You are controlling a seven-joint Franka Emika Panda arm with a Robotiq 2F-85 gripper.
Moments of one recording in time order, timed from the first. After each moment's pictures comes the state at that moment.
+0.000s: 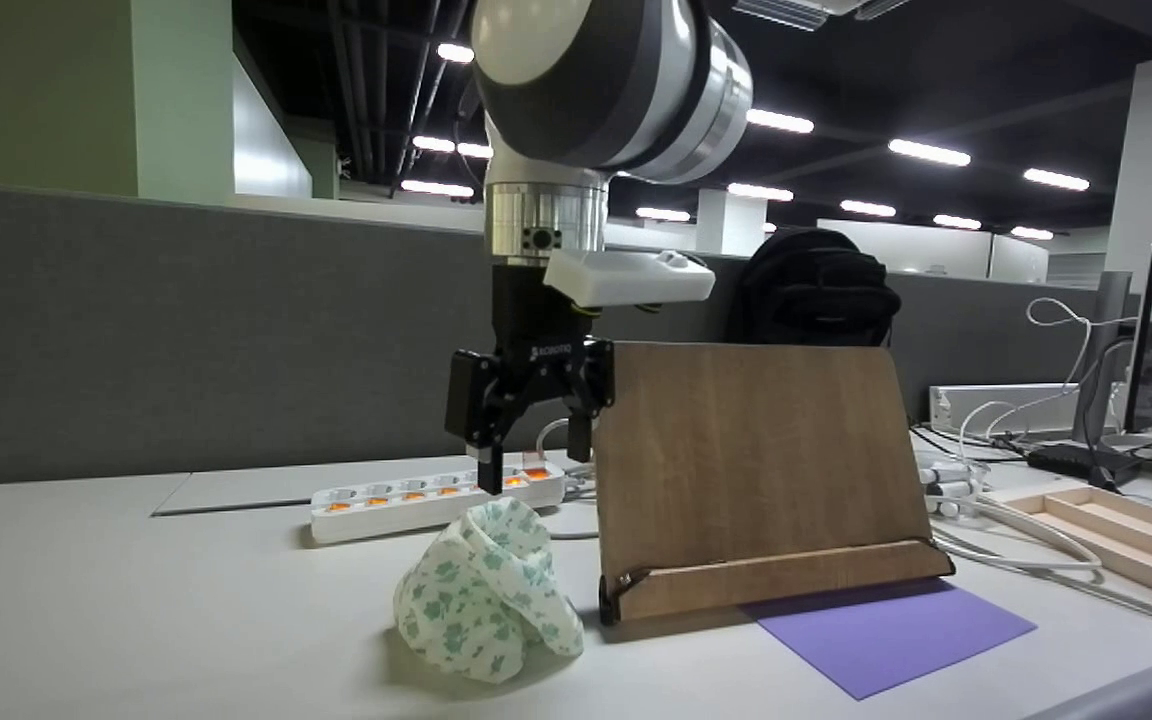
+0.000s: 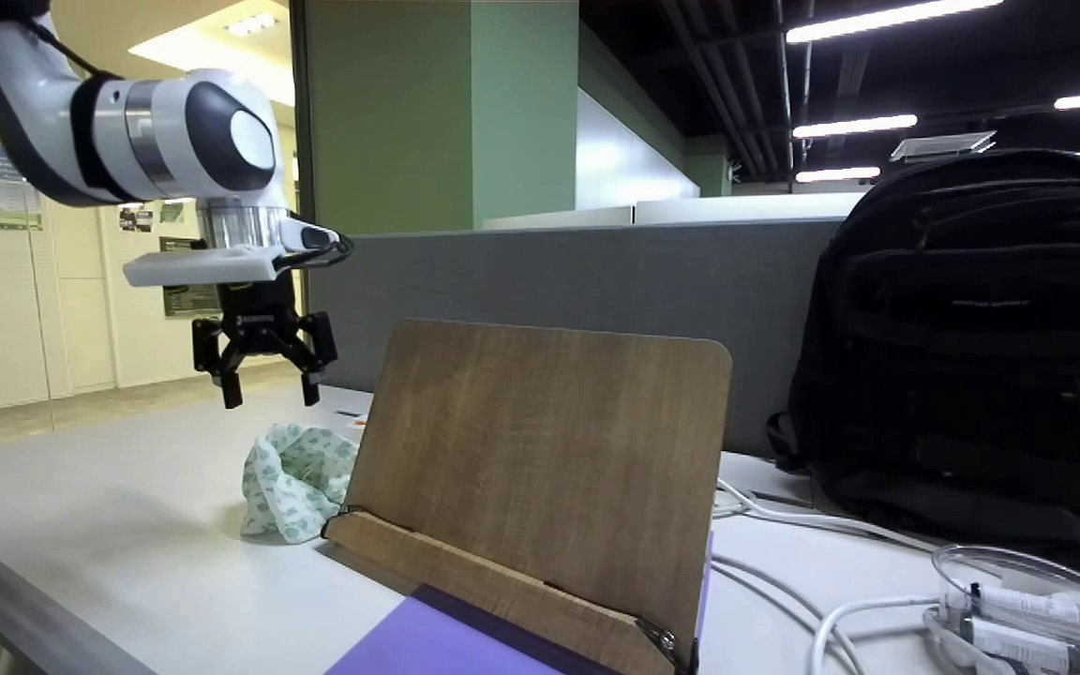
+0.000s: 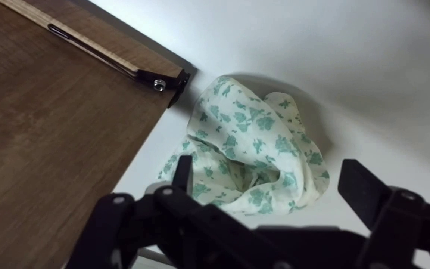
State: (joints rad) arm 0.18 0.09 0.24 -2.50 -0.16 2.66 0.11
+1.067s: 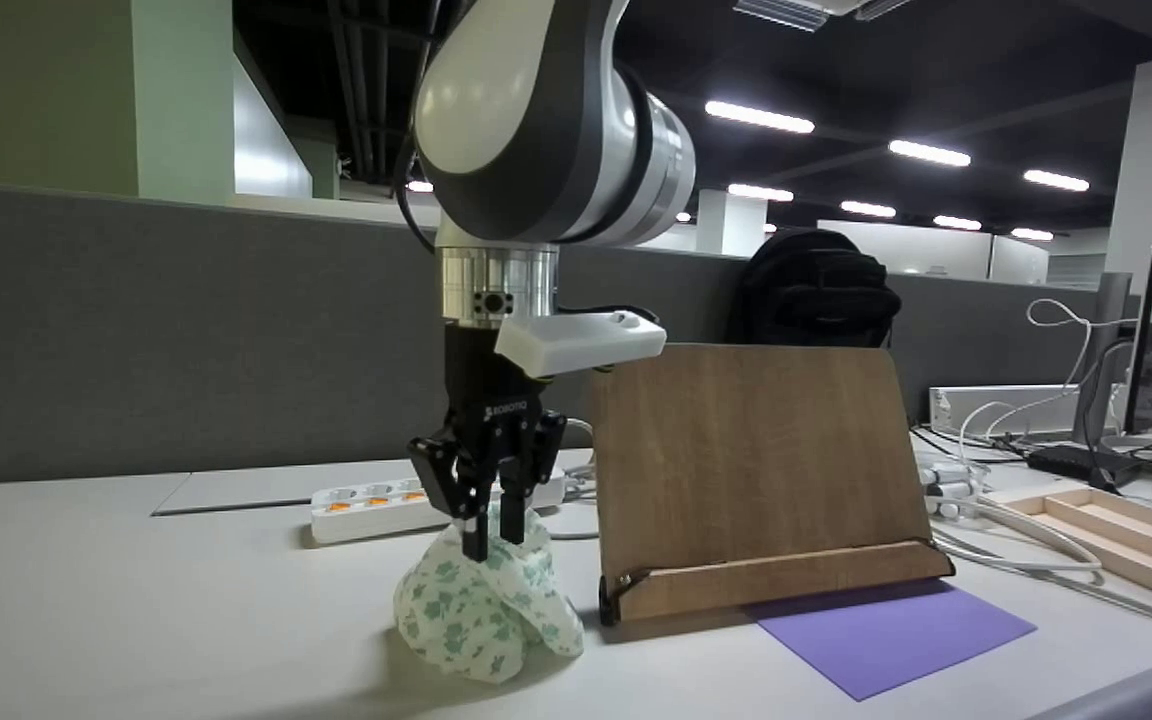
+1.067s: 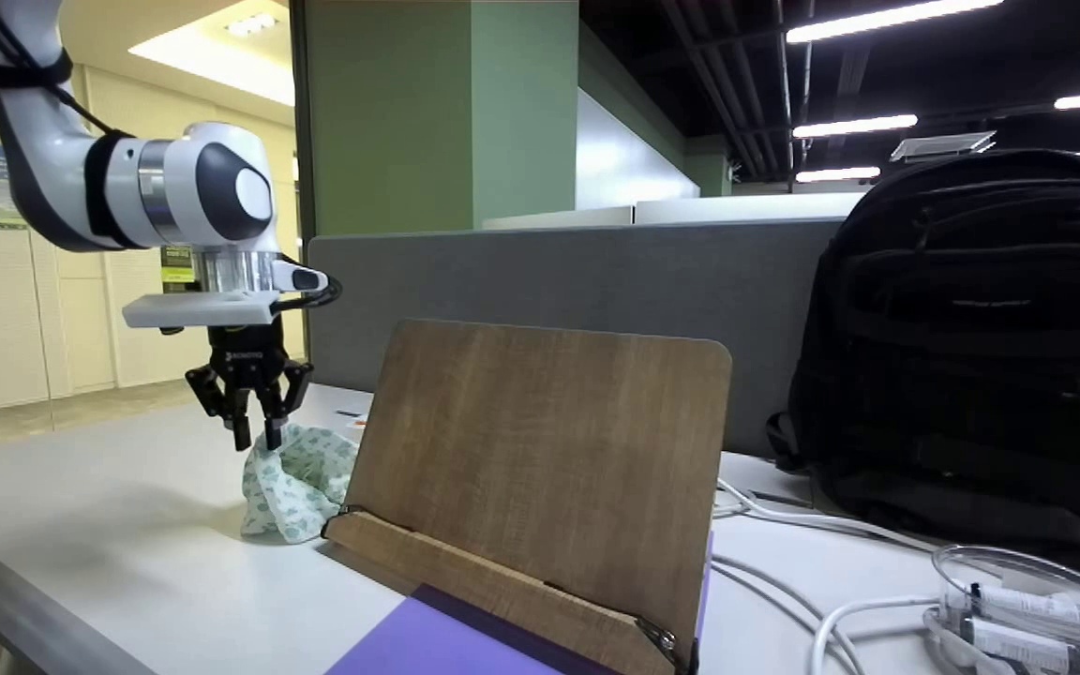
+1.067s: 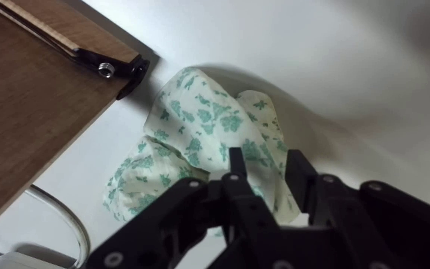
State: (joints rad) arm 0.27 0.25 0.19 -2.42 -0.18 2.70 0.11
